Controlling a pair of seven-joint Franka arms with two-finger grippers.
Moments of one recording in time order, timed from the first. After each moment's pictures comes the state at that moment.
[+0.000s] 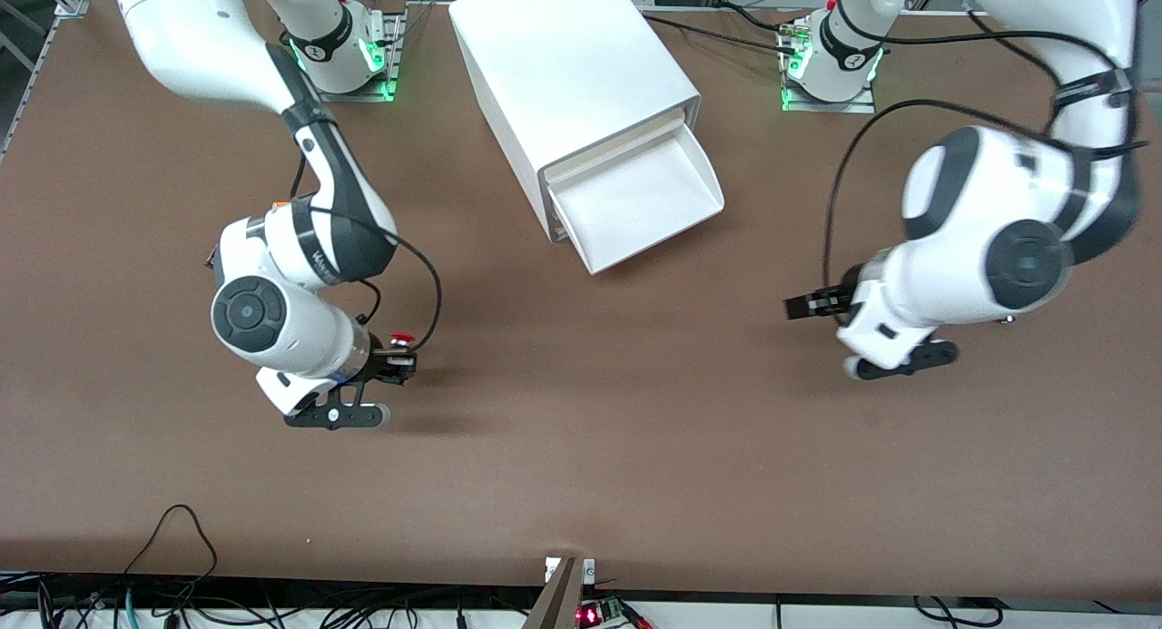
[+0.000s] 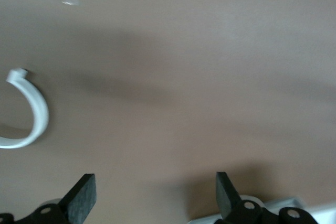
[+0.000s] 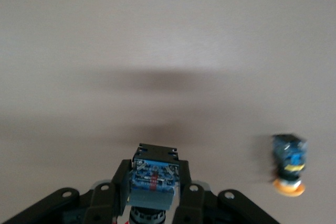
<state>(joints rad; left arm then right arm) -0.19 0.47 -0.11 -1.42 -0.09 1.72 -0.55 0.23 0.73 0.09 -1.27 -0.05 1.99 0.26</state>
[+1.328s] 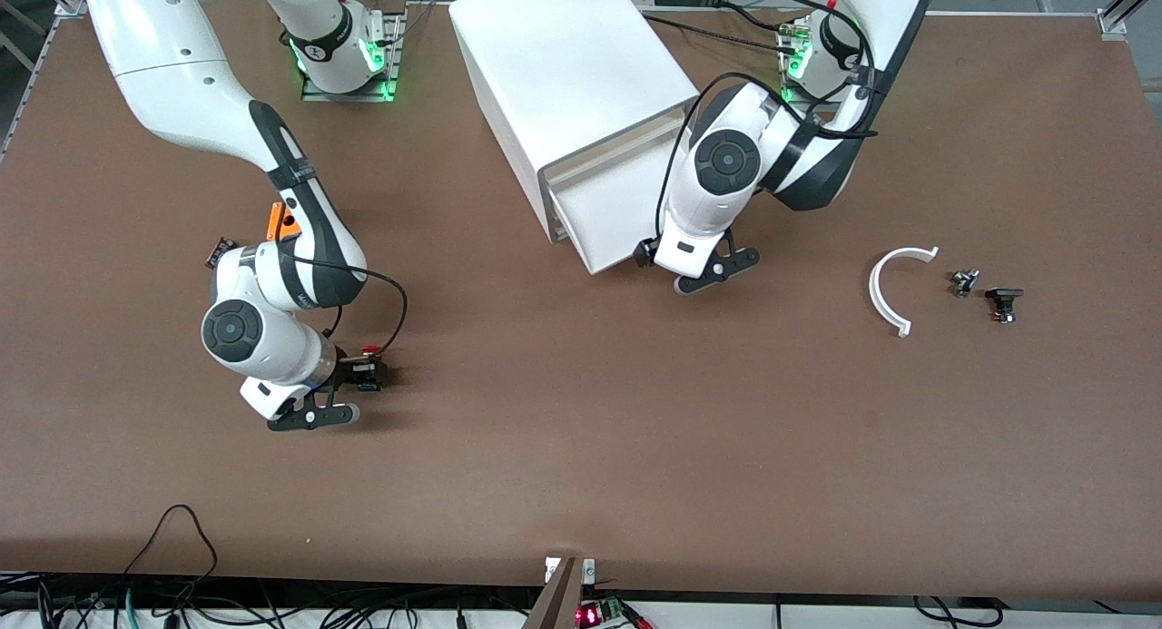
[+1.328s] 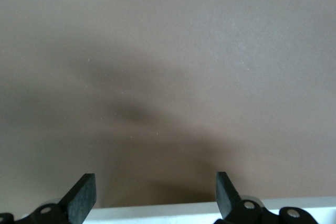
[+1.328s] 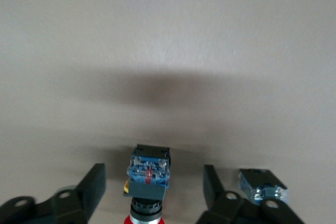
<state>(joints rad) -0.51 0.37 -0.11 -1.86 -0.09 2.14 -1.02 0.13 0.74 0.09 -1.50 -0.07 2.27 0.11</state>
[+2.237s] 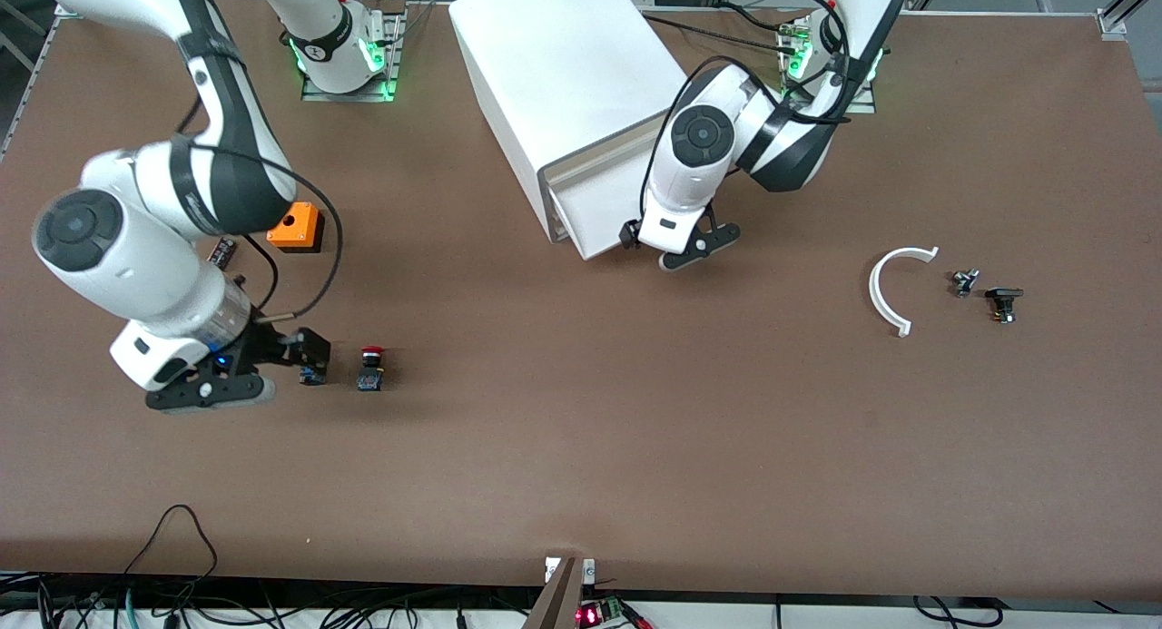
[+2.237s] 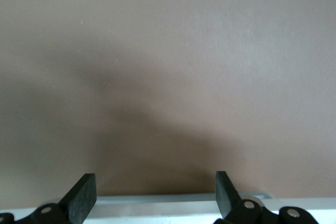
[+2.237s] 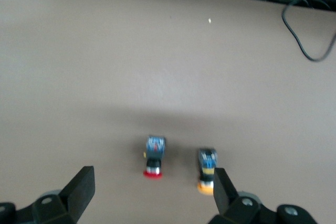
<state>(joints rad) -0.55 0.32 -0.16 -1.96 -0.09 2.20 -1.11 0.12 0.43 0.09 -1.45 -0.07 2.01 0.10</state>
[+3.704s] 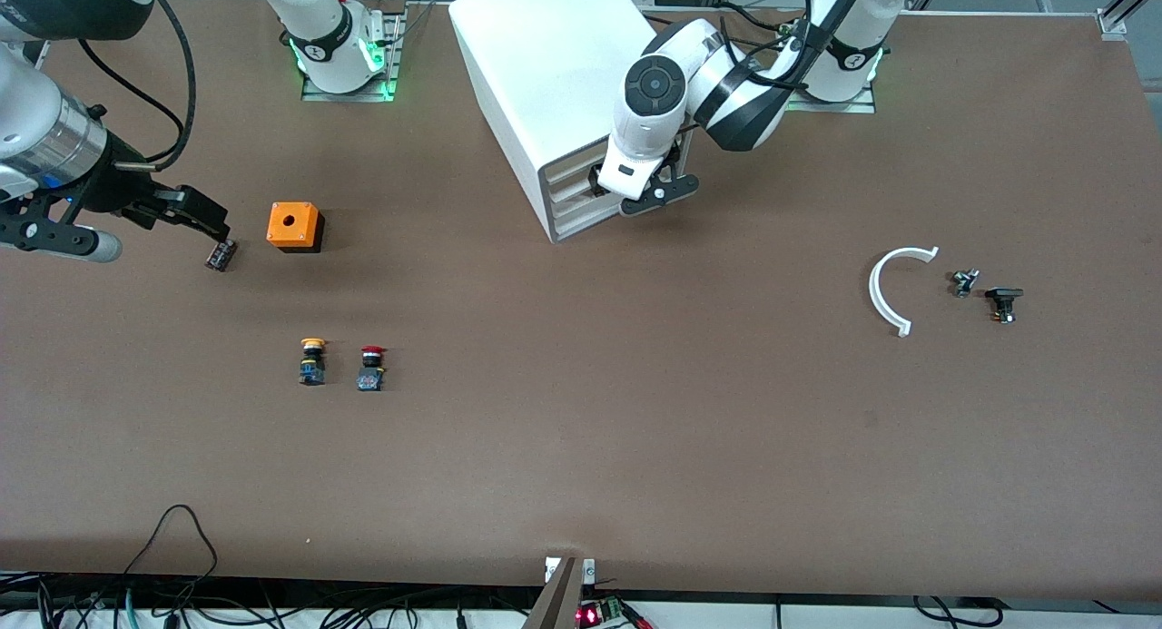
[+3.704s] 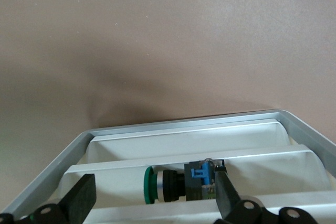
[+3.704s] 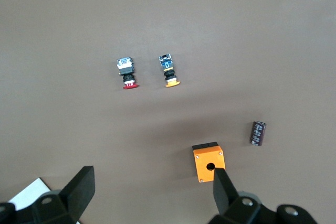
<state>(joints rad) -0.54 0.28 -0.30 -2.01 -0.13 2.15 -1.15 0.11 0.06 0.01 -1.61 -0.01 1.67 0.30</state>
